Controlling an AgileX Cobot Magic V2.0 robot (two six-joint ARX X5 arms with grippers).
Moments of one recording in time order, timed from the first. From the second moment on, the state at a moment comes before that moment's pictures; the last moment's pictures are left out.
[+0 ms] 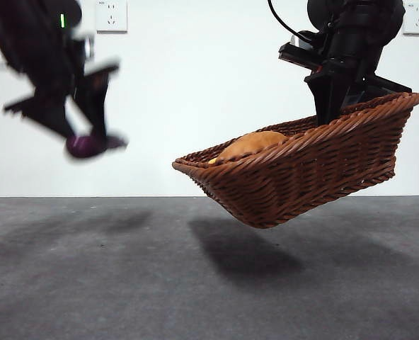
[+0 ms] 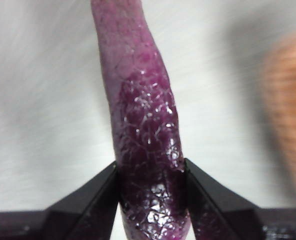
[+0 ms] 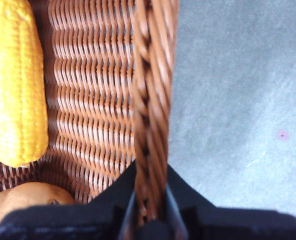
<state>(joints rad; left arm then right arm) -0.24 1.69 1.44 -0.78 0.27 -0.09 0.33 1.81 1.64 -1.18 -0.22 0.09</state>
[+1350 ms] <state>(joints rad) -0.56 1.59 1.44 -0.50 0.39 -0.53 0.31 1.81 1.64 -1.16 -0.23 0.08</state>
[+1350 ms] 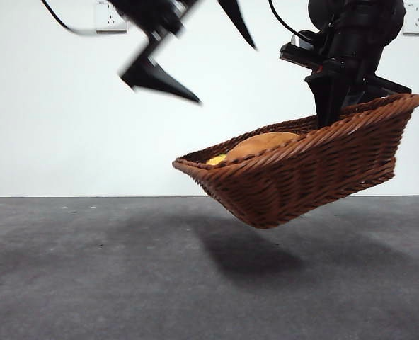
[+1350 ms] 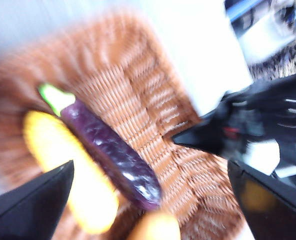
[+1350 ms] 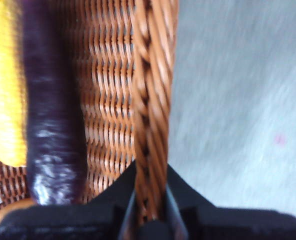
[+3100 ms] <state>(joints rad) -0.70 1.01 1.44 -1.32 -0.11 -0.27 -0.03 1.79 1.64 -0.99 -0.23 0.01</state>
